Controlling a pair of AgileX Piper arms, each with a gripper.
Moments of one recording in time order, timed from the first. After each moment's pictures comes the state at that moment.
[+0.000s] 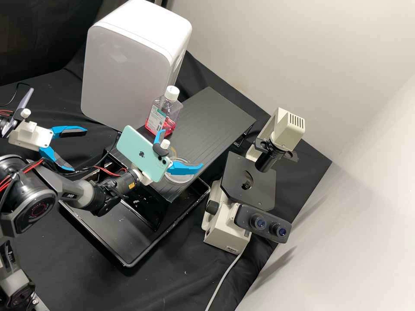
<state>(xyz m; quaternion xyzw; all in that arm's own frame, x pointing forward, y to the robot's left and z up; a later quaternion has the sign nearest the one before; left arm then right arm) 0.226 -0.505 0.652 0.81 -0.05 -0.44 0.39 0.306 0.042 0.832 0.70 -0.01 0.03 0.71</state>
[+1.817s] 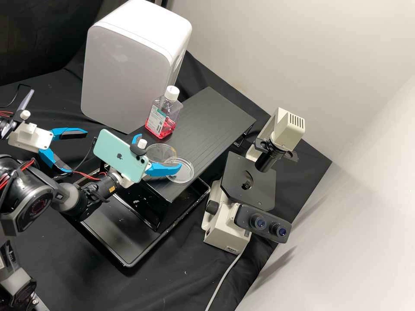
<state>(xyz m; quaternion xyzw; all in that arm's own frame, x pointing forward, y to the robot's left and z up) 0.224 -0.507 0.650 0.81 -0.05 -0.44 0.39 0.276 0.047 0.791 0.68 0.03 0.00 0.73</state>
